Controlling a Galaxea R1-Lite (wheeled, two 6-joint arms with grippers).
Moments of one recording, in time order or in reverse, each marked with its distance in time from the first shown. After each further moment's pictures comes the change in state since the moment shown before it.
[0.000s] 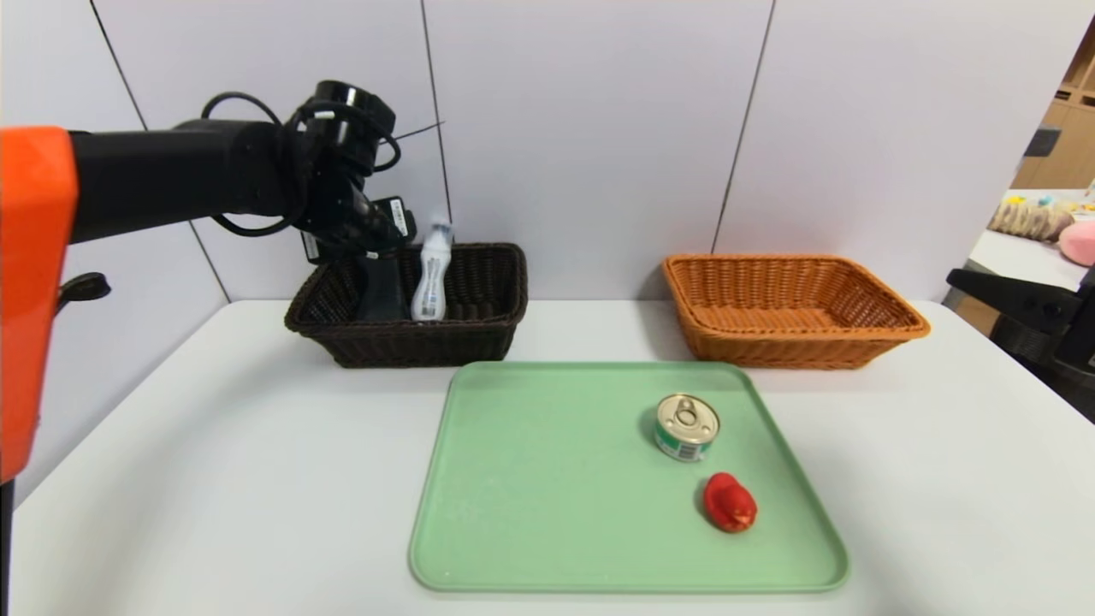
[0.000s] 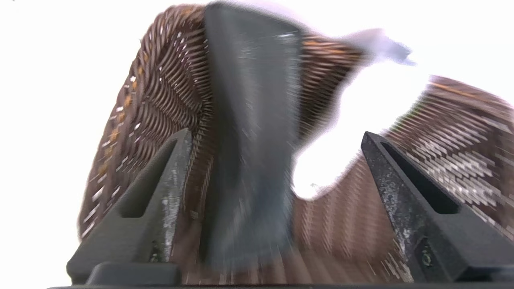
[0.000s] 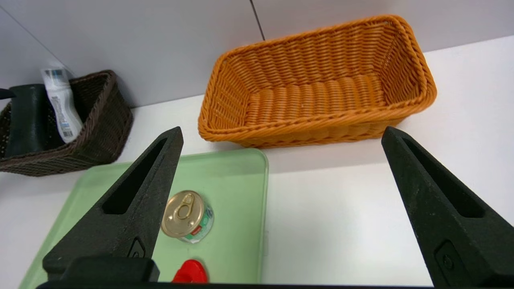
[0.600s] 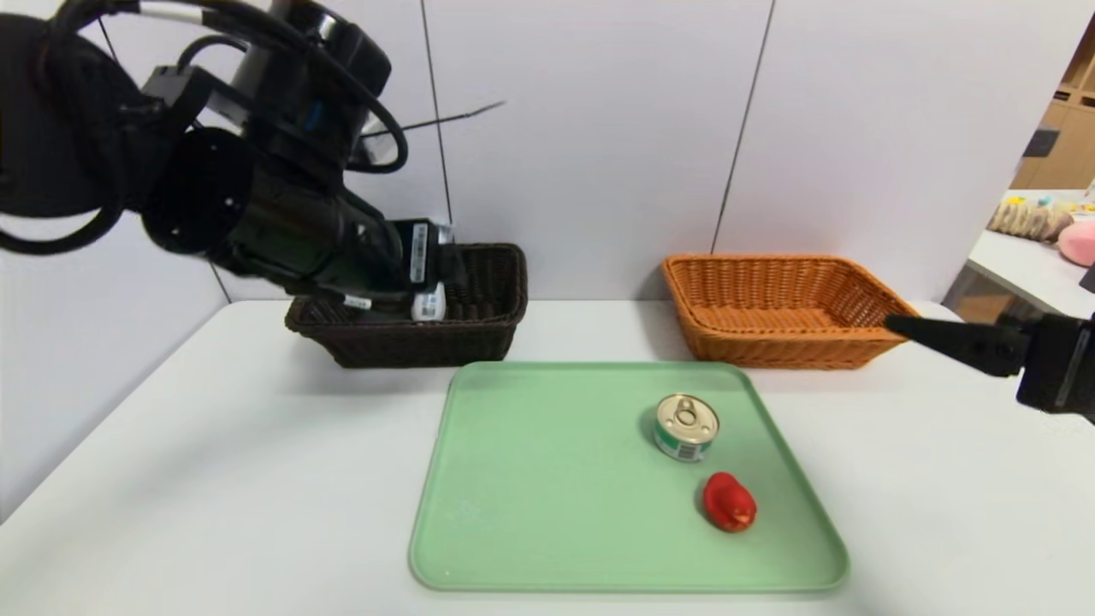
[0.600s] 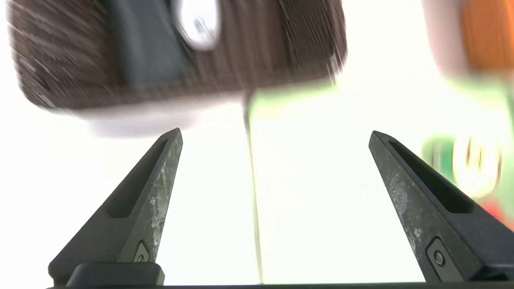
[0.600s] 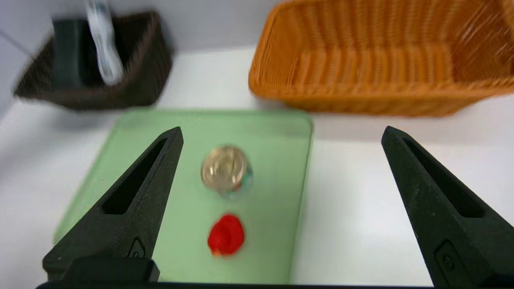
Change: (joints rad) left arm -0.284 -0.387 0.355 0.127 -0.112 0.070; right arm 0.184 0.001 -0.084 0.260 -0.003 -0.075
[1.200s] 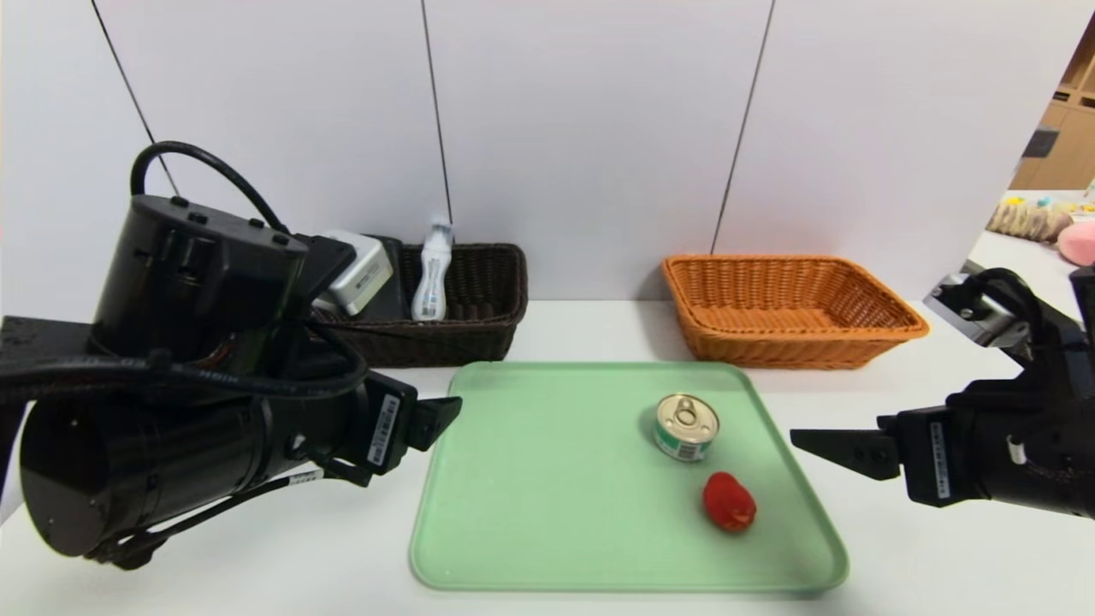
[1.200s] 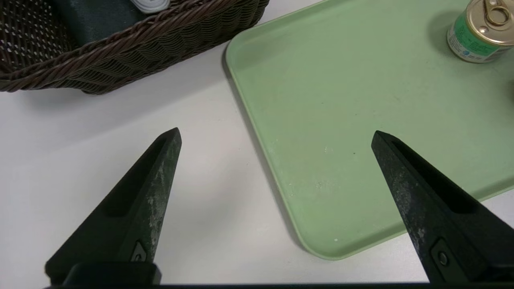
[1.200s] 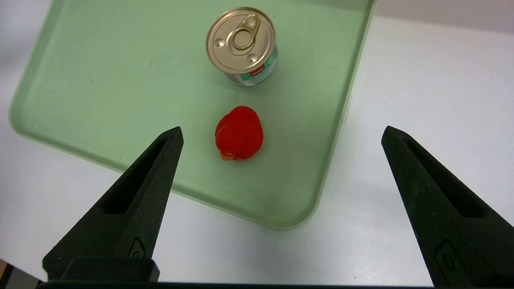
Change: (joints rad) left arm -0.144 -0.292 0.694 -0.529 0.053 0.240; right arm 0.249 0.157 -0.062 0.236 -0.129 0.024
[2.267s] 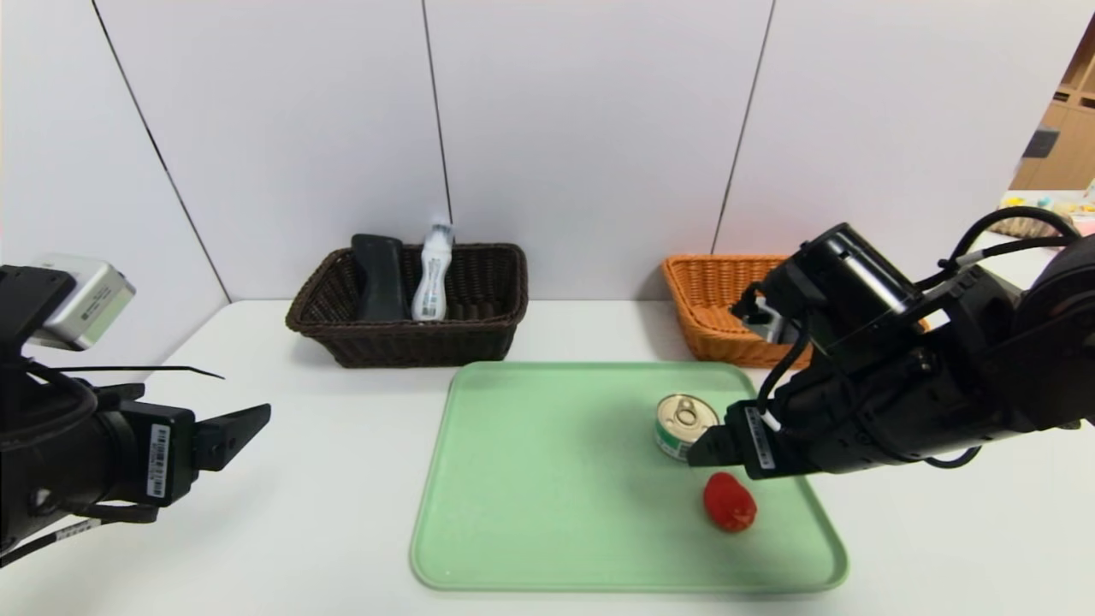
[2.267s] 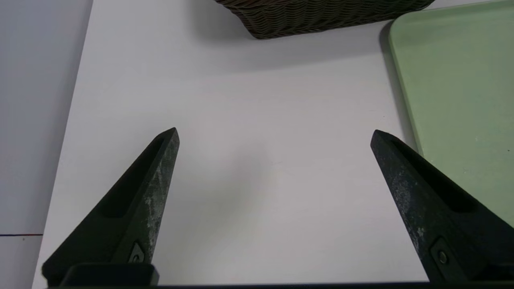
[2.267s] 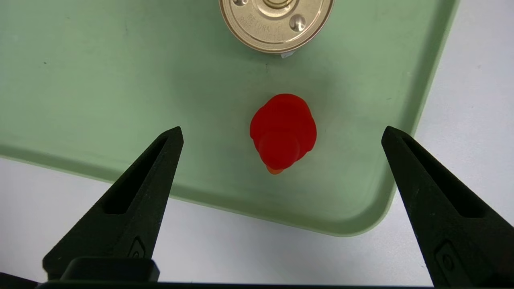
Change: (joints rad) left arm 0.314 -0.318 0.227 0.010 0.042 0.054; right arm 0.194 0.388 -0.418 0.424 -0.131 0.197
